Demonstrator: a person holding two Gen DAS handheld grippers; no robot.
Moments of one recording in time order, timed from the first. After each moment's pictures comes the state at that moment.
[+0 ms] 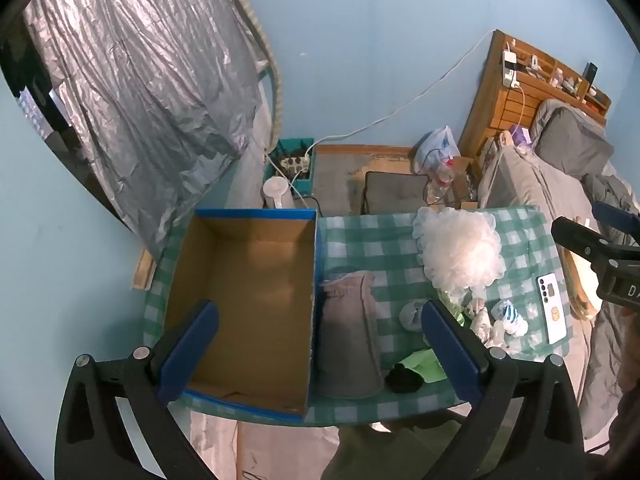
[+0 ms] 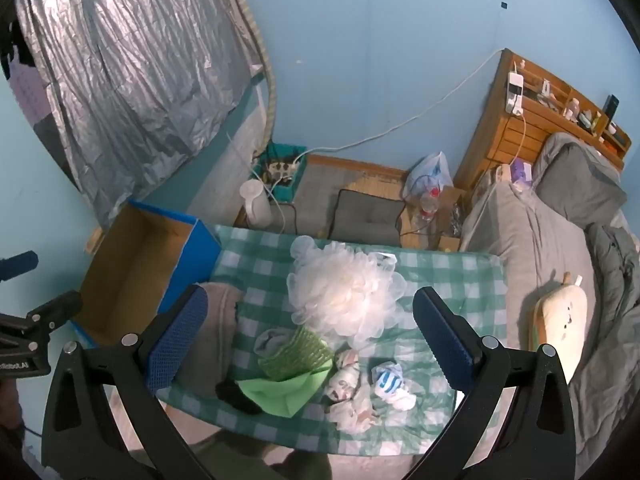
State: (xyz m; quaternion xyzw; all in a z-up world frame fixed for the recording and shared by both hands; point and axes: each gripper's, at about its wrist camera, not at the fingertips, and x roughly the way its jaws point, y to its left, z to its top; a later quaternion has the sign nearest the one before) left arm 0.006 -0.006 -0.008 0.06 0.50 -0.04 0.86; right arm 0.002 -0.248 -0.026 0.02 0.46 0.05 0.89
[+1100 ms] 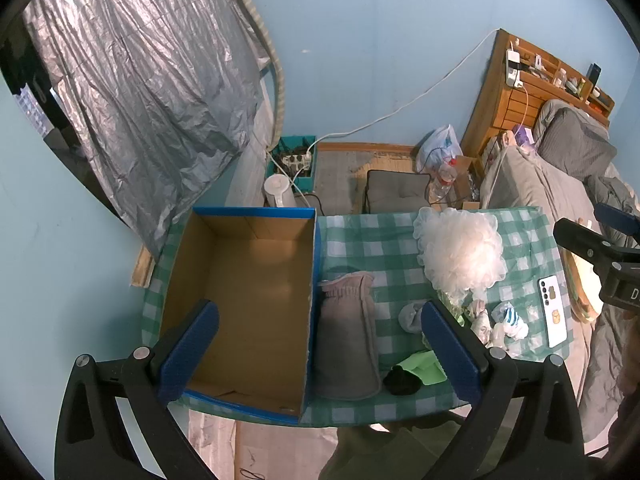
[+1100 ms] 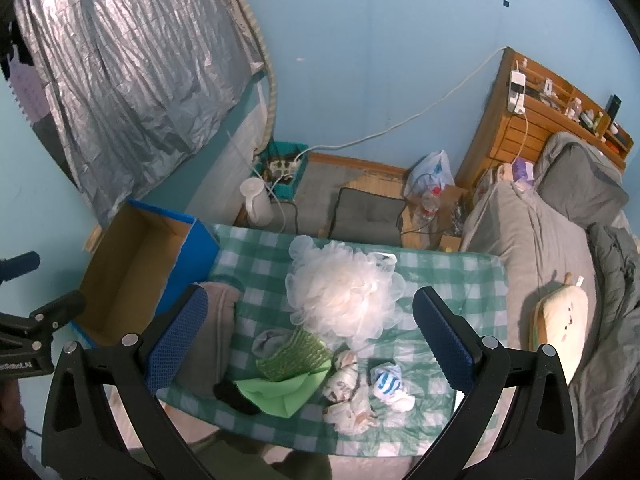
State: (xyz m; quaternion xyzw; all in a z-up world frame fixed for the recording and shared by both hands) left arm 0.010 -0.009 -0.011 0.06 0.51 -0.03 0.86; right arm 0.004 -0.248 -0.024 0.02 0.46 0.05 0.89
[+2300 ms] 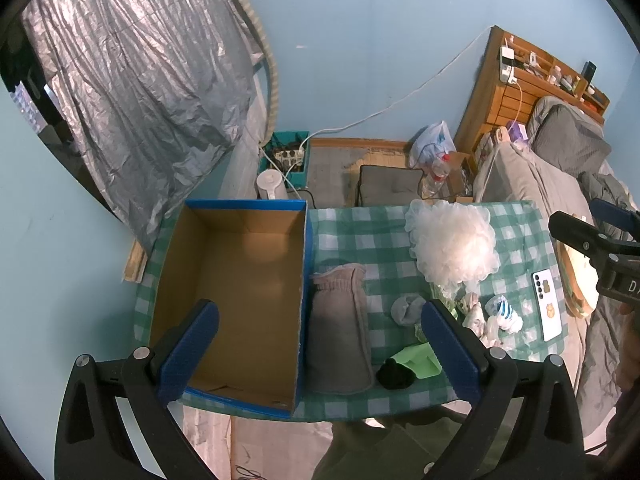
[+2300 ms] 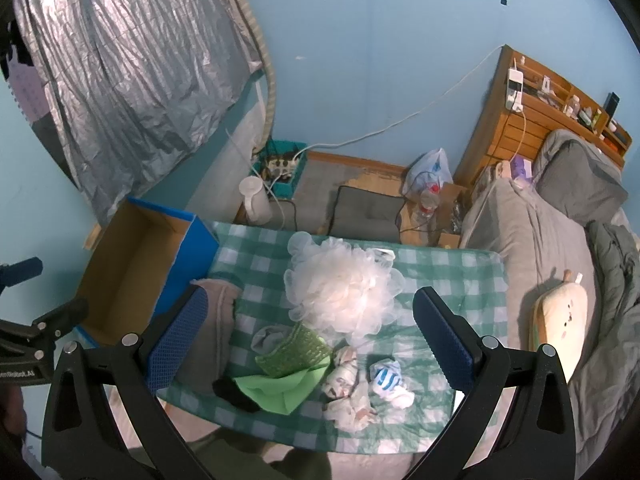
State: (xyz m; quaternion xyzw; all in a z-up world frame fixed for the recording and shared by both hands) left arm 0.005 -0.010 -0.014 0.05 0.51 -0.04 0.86; right arm 0.000 -0.252 -0.034 0.02 0.46 0.05 0.88
